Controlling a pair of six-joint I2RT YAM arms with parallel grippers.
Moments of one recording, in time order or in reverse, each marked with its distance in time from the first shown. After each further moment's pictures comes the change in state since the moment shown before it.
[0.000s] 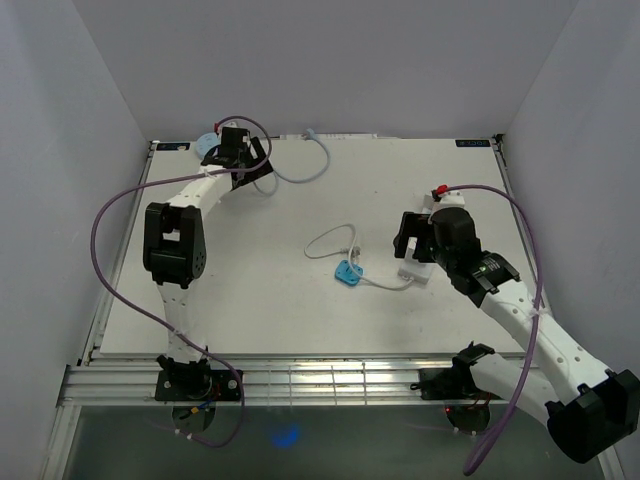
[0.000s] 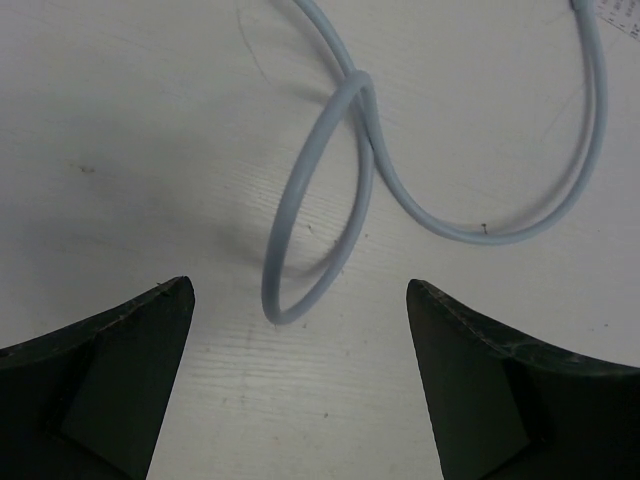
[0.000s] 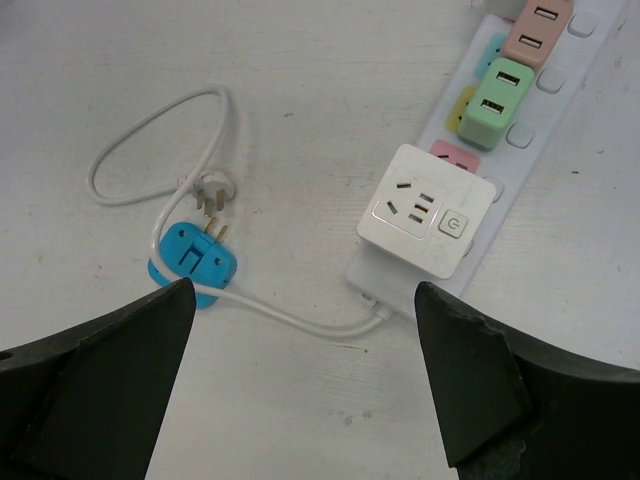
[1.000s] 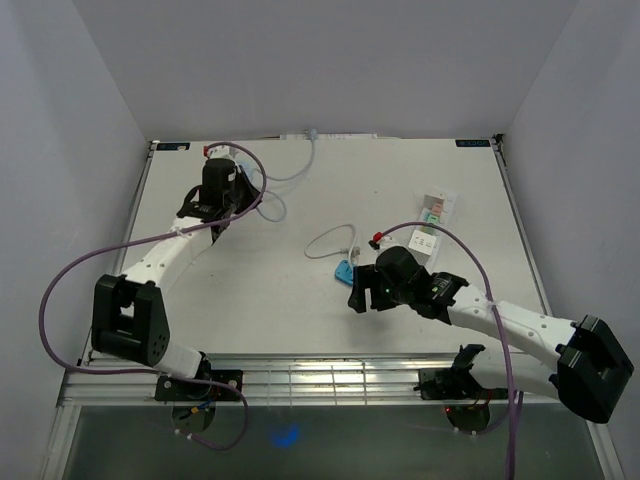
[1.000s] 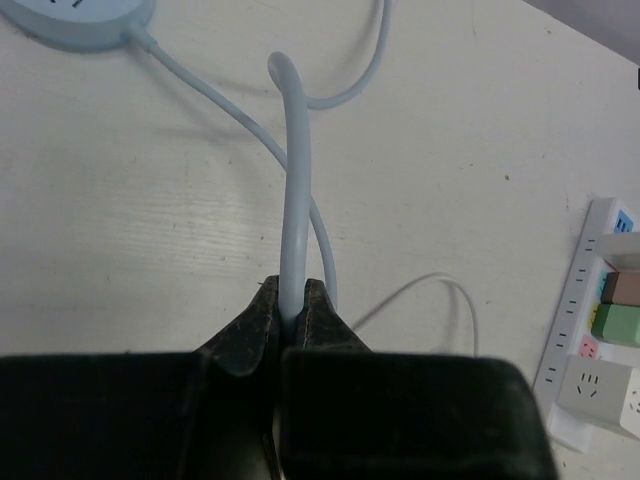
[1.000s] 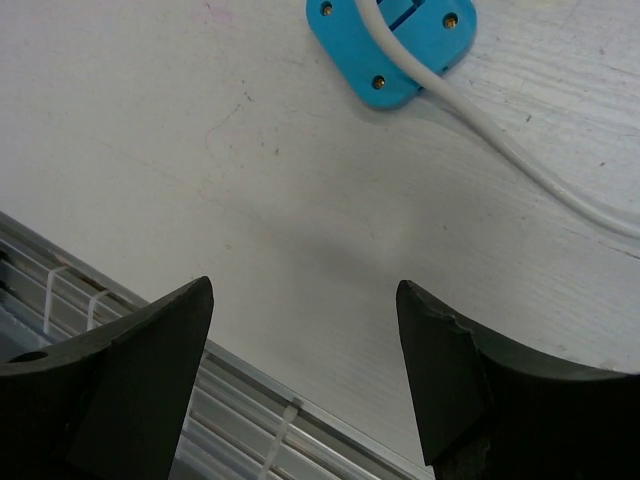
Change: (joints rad) left arm -0.066 -0.540 -0.543 0.189 0.117 -0.023; right arm 0.371 0.128 -0.180 0.087 -0.195 0.195
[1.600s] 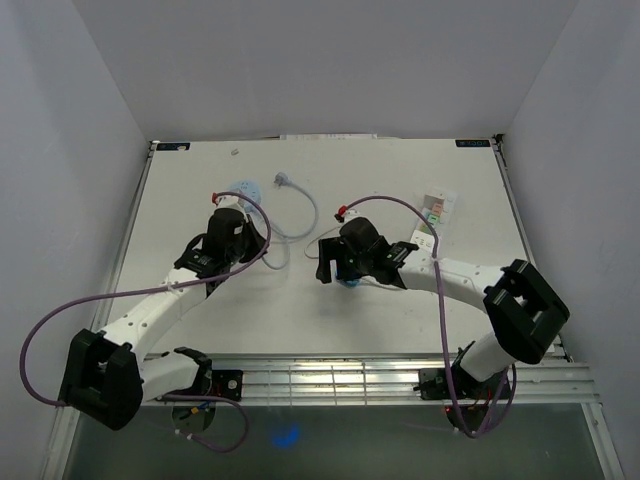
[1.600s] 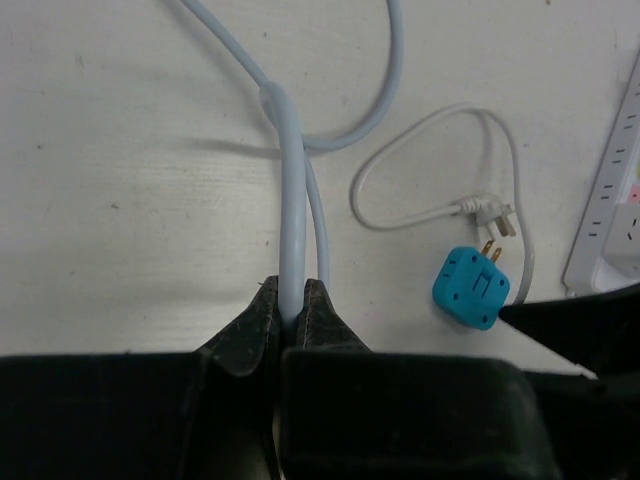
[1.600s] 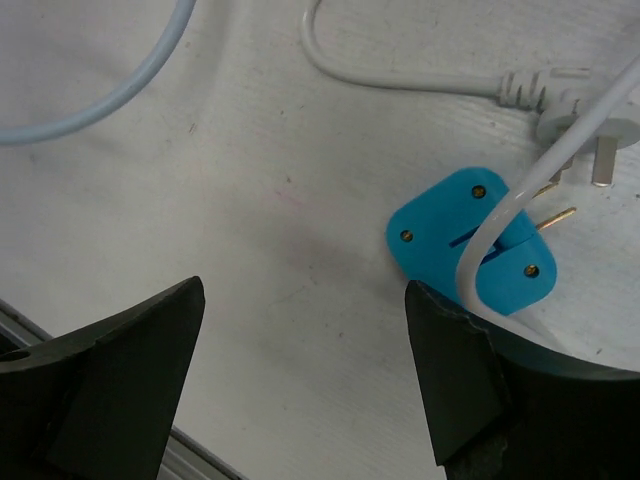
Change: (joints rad) left arm -0.151 -0.367 -0.373 -0.060 -0.057 -0.048; right arm 0.005 0.420 0.270 0.199 -0.006 -0.025
